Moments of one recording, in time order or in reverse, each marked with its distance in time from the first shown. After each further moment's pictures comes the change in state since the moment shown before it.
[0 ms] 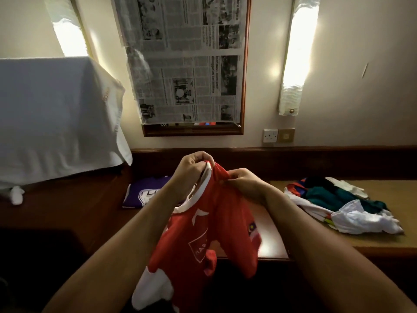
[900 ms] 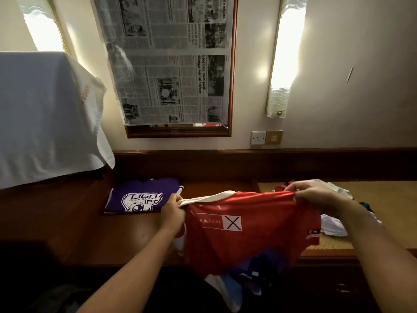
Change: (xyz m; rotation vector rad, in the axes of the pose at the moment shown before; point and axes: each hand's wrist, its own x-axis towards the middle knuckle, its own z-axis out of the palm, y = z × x) left_hand 0.008 -0.154 0.018 0.580 0.357 -0.190; right_hand -0.076 0.046 -0.165 -0.275 0.272 0.248
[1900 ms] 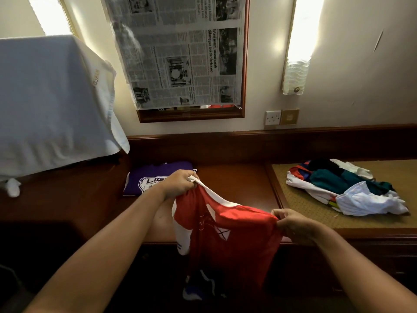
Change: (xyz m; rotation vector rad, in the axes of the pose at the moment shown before) left_hand 0.029 0.019 -0.076 0.047 -0.622 0.112; right_hand 0.004 0.074 0.138 0.515 -0.355 0.171
